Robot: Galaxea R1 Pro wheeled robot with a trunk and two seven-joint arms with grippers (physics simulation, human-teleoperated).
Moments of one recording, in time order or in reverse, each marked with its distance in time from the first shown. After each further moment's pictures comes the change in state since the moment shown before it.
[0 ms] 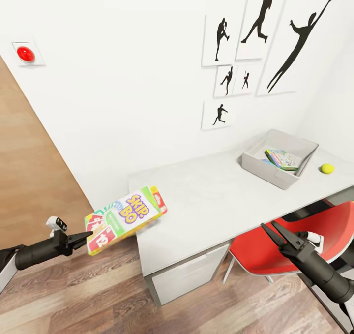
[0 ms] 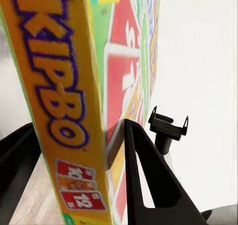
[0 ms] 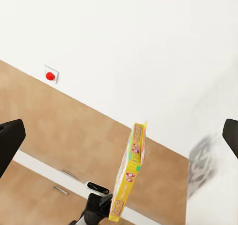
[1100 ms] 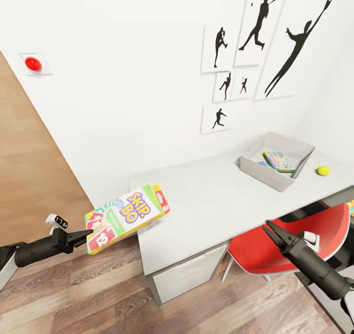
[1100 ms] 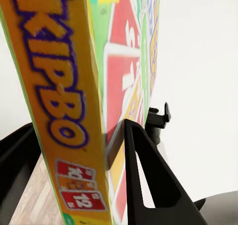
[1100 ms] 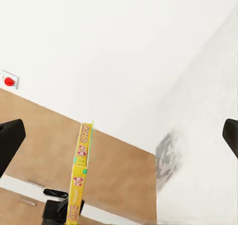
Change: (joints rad) left arm -0.001 0.004 -0.009 -0.040 -0.016 0.003 -0.045; right arm -0.001 -0.006 -0.003 -0.004 0.009 -0.013 -0.176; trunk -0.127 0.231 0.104
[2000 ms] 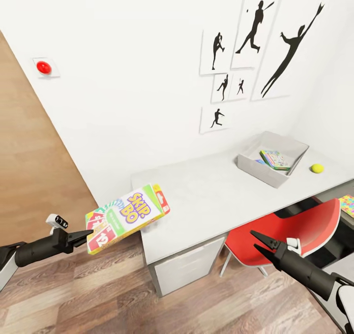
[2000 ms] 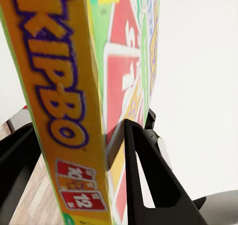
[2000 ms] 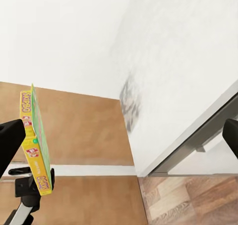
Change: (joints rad) left arm 0.000 0.000 -0.001 -0.004 -0.002 0.001 0.001; right arm -0.022 0.008 0.021 0.001 -0.020 0.251 -0.308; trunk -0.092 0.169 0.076
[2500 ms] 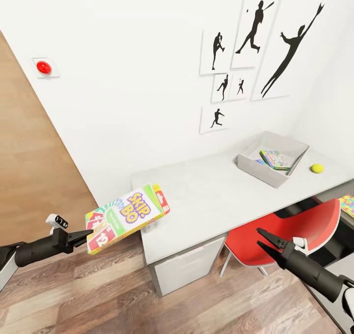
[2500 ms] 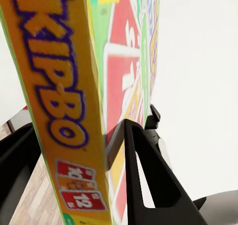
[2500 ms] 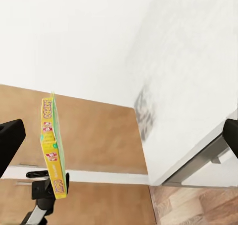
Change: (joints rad) left arm 0.000 0.000 0.001 0.000 0.000 -0.003 0.000; right arm 0.003 0.001 -0.041 0.000 0.000 0.000 0.083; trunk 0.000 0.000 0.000
